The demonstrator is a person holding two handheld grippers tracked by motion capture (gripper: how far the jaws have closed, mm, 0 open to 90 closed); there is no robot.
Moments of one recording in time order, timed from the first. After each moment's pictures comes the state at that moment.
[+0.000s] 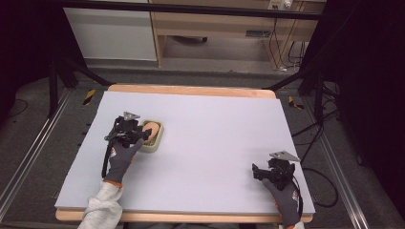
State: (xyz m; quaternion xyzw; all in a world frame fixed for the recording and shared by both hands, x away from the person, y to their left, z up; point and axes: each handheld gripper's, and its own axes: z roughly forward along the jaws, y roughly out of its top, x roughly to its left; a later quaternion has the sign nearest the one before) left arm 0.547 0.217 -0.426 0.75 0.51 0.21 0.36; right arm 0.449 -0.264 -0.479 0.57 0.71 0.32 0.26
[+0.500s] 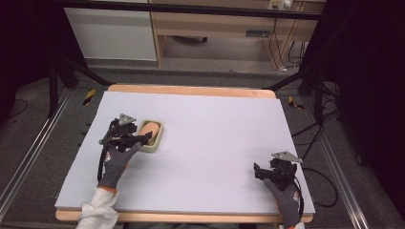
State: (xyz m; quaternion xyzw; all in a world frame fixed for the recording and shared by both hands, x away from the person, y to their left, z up) left arm 0.528 0.226 -0.421 0.75 0.49 0.22 0.38; right arm 0.446 -0.267 -0.476 0.57 0.70 0.32 0.28
